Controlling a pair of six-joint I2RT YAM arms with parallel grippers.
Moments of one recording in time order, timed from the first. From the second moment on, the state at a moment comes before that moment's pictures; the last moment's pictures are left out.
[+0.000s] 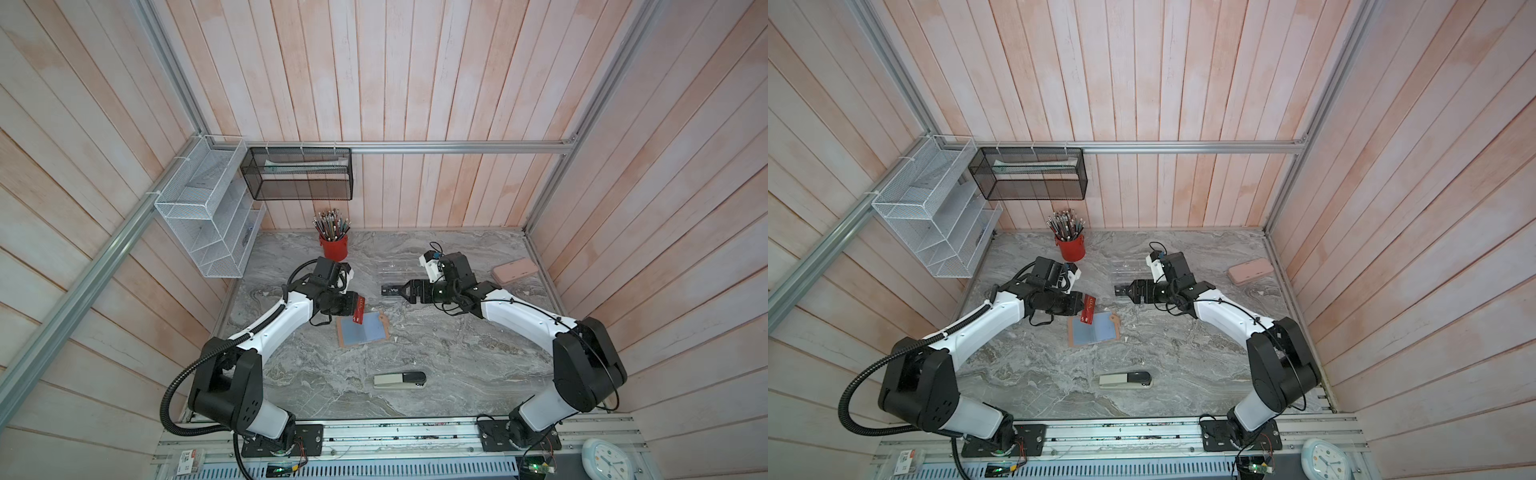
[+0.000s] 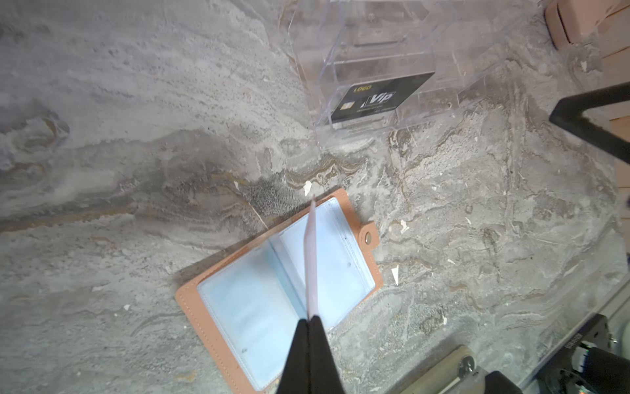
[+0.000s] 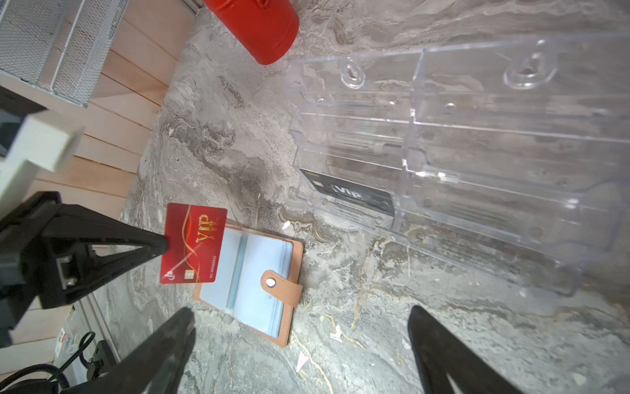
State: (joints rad) left arm -0.37 1.52 1.10 -0.61 0.27 -0.19; right arm 0.53 1.58 1.04 -0.19 -0.36 0.43
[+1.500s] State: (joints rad) left arm -0.63 1.83 1.64 -0.72 -0.06 0.48; right arm 0.49 1.46 0.82 -0.07 -0.34 0.31
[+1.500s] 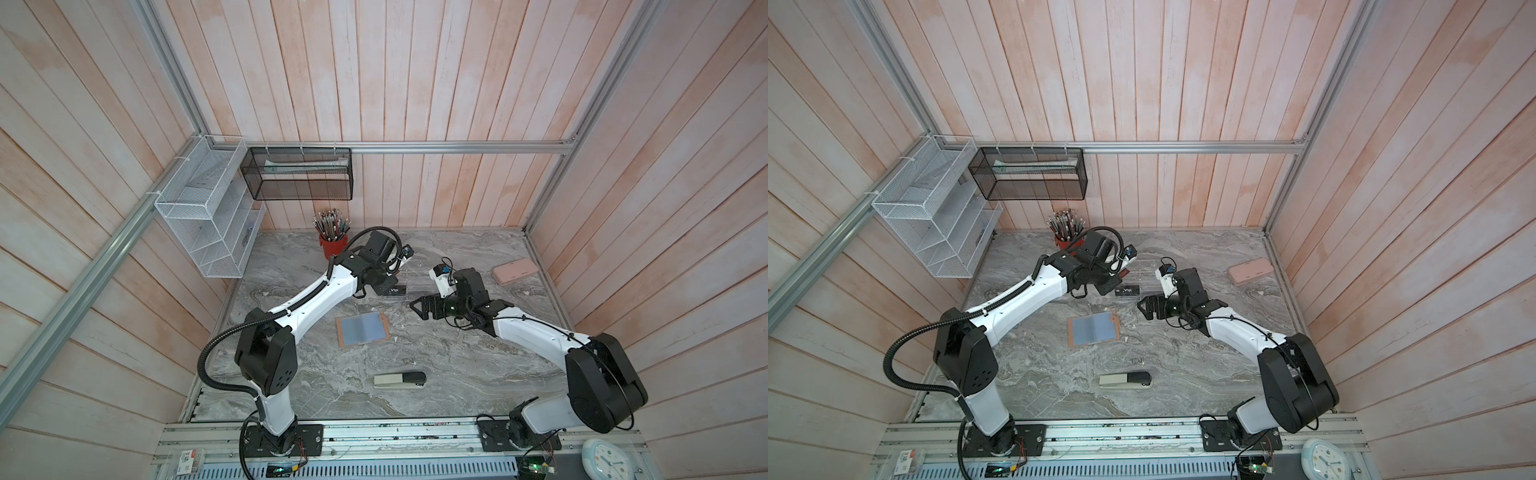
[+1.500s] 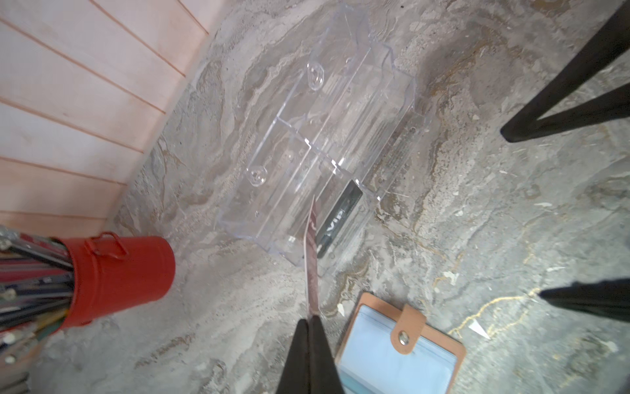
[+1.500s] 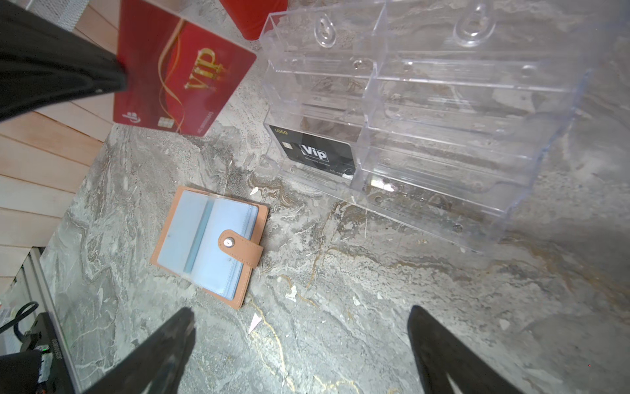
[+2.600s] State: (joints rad) left arm -0.61 1.96 1.73 -0.67 -0.05 0.96; right arm 0.38 1.46 0.76 -0.02 -0.34 0.40
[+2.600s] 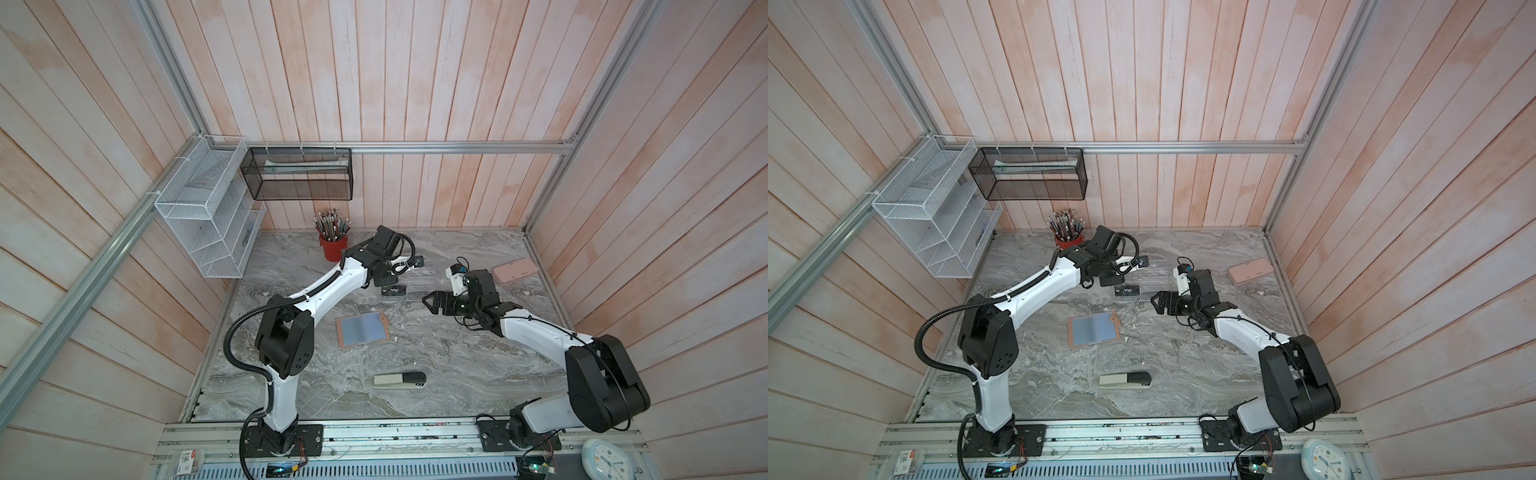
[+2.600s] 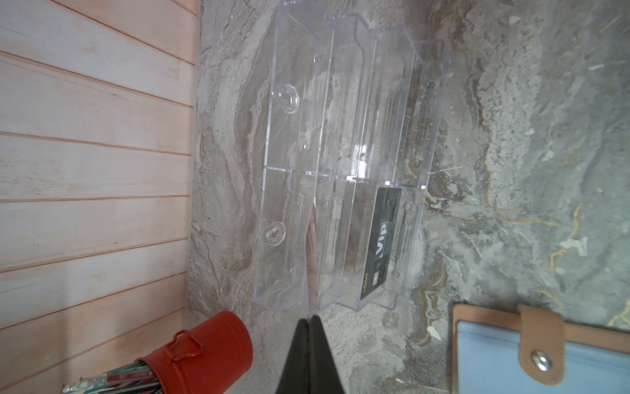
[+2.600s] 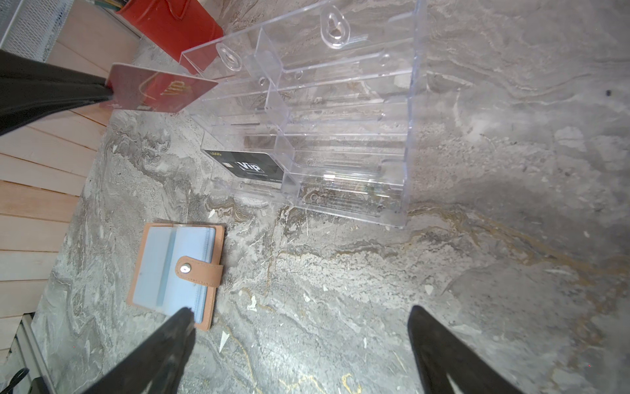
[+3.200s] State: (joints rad) left arm -0.61 2.02 1.79 -0.67 -0.03 1.06; right arm 0.38 1.46 0.73 0.01 -0.34 0.42
